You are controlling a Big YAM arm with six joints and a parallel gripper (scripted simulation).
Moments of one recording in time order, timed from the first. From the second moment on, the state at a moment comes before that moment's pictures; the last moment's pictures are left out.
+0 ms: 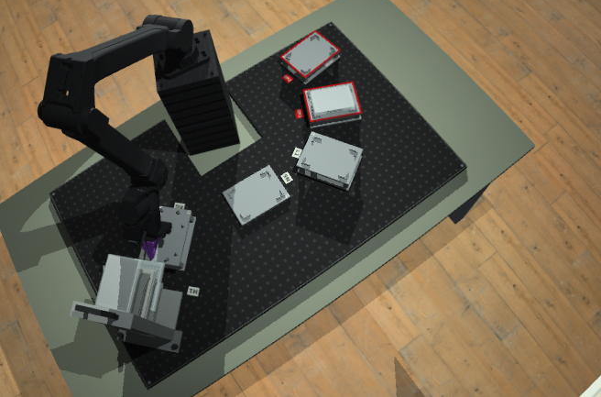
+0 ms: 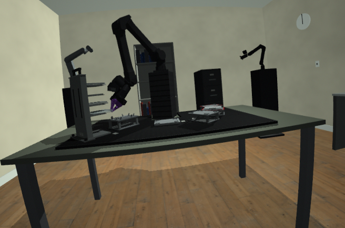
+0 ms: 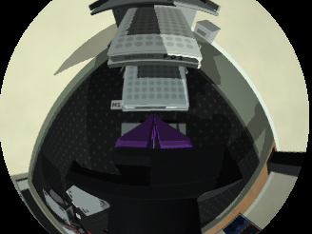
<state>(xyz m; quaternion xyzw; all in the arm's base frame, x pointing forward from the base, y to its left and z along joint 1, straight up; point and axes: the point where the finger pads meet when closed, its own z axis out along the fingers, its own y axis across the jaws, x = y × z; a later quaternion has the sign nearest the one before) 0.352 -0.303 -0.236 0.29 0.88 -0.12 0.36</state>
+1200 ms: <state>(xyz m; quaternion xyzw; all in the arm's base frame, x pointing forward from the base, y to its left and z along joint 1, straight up) 0.369 -0.315 -0.237 0.29 0.88 -0.12 0.36</state>
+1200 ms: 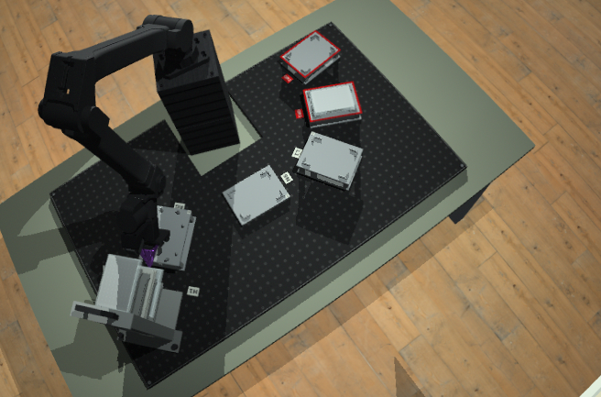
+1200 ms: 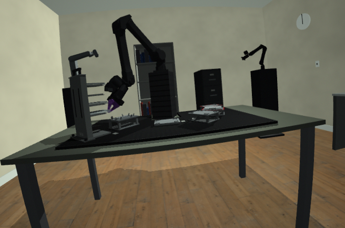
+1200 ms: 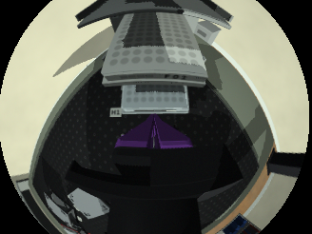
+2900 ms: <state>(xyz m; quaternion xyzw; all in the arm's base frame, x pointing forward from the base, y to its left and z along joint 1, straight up) 0.380 -0.323 -0.238 0.29 0.88 -0.11 0.36</state>
